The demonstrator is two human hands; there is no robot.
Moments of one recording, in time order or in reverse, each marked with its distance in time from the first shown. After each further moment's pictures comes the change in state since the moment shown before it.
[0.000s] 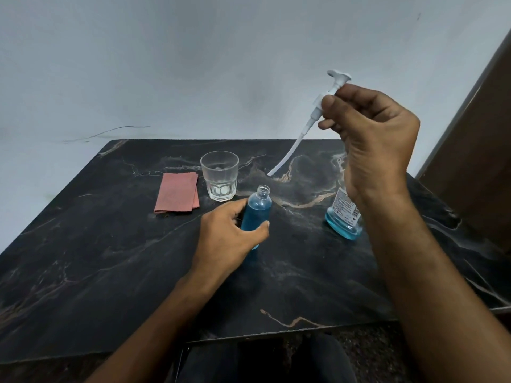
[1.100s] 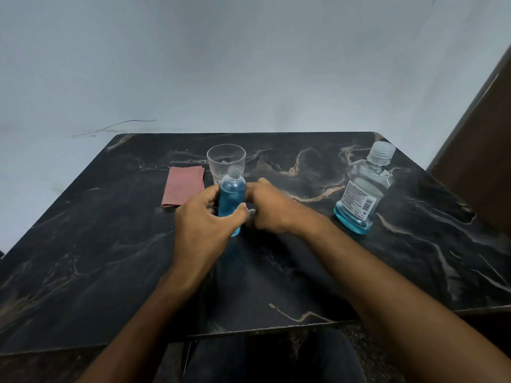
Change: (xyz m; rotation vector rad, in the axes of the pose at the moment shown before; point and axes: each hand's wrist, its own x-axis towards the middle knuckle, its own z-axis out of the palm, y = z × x) left_hand 0.001 -0.001 -0.032 -0.034 0.151 -0.110; right_hand -0.058 0.123 0.031 -1.193 -1.160 0.023
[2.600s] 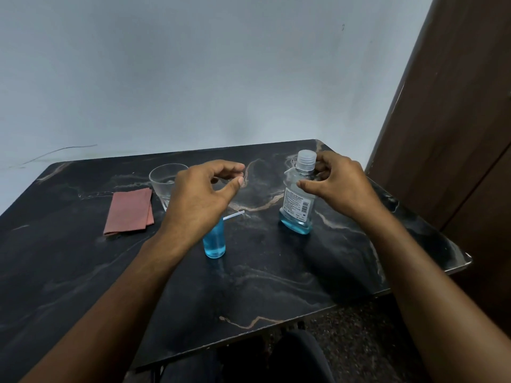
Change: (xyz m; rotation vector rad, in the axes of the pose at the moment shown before) left_hand 0.030 0.083 0.051 0.174 -0.262 0.279; right_hand -0.140 0.080 -0.112 0.191 0.604 0.556
